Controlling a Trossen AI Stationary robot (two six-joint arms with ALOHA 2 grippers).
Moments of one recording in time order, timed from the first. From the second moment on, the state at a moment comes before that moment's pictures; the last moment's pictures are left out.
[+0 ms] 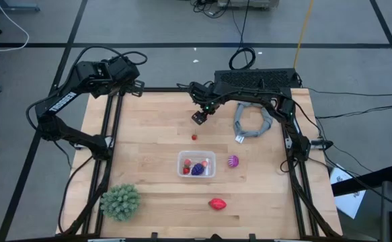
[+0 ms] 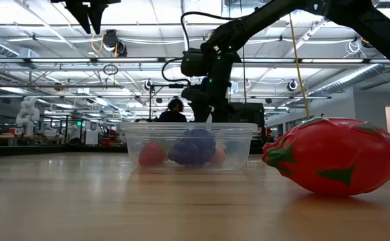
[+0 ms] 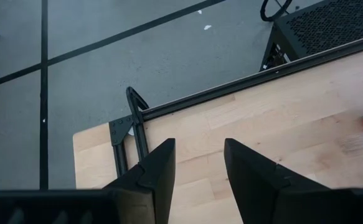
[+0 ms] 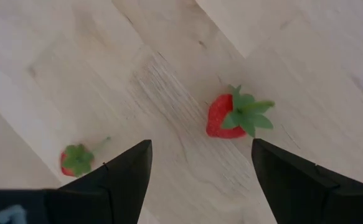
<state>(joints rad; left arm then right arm) 0.49 1.33 1.76 -1.57 -0.58 -0.63 -0.43 2.16 1.77 -0.92 -0.06 0.31</state>
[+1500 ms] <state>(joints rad) 0.49 1.33 1.76 -1.57 -0.58 -0.61 -0.47 2.21 1.77 -0.85 -0.11 0.35</state>
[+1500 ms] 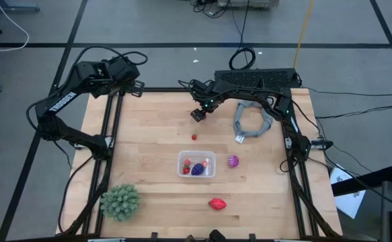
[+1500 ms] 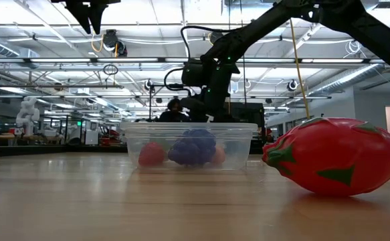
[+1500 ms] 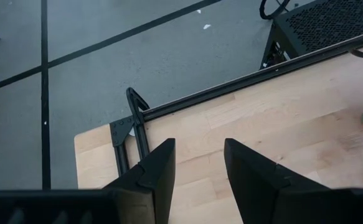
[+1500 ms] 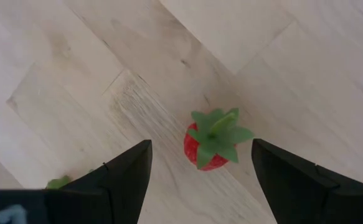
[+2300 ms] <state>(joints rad) 0.44 1.33 1.76 -1.57 -0.58 -0.62 -0.47 2.21 1.68 -0.79 -0.11 0.35</state>
